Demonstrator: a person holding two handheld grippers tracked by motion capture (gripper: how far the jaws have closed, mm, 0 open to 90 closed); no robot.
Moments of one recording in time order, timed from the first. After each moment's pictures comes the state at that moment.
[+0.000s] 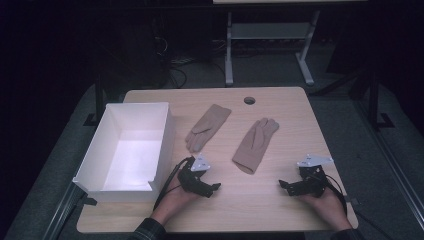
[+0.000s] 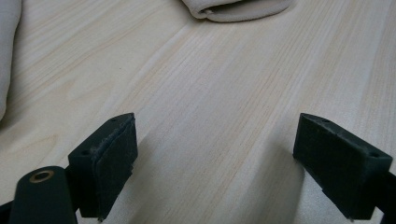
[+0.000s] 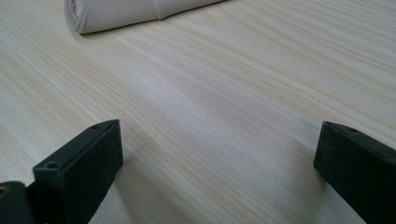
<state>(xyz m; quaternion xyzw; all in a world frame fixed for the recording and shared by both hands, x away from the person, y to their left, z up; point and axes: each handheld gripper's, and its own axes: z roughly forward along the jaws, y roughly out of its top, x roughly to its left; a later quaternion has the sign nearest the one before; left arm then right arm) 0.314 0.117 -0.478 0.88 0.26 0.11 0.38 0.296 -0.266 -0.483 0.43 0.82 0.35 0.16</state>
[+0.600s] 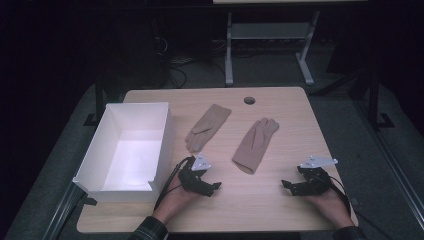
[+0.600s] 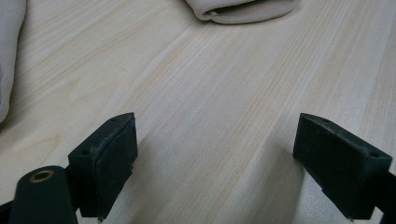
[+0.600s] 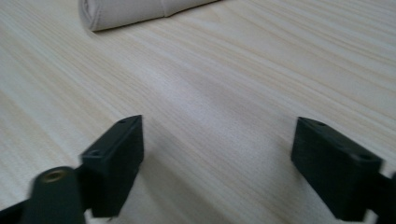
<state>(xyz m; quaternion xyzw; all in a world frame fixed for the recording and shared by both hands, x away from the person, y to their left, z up) 0.315 0.115 -0.478 0.88 0.27 0.11 0.38 0.288 -0.271 -0.476 0.43 0.82 0.35 0.15</state>
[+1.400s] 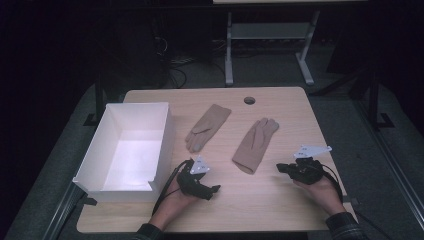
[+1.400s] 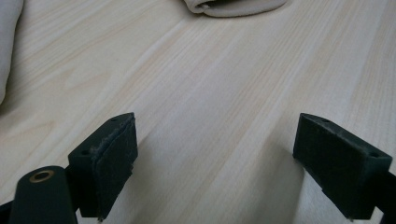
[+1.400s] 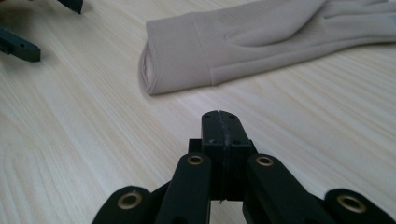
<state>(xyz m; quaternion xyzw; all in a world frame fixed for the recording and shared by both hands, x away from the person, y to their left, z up) 0.304 0.119 -0.478 0.88 0.27 0.11 0.37 0.312 -0.251 -0.451 0.37 0.83 0.40 0.11</state>
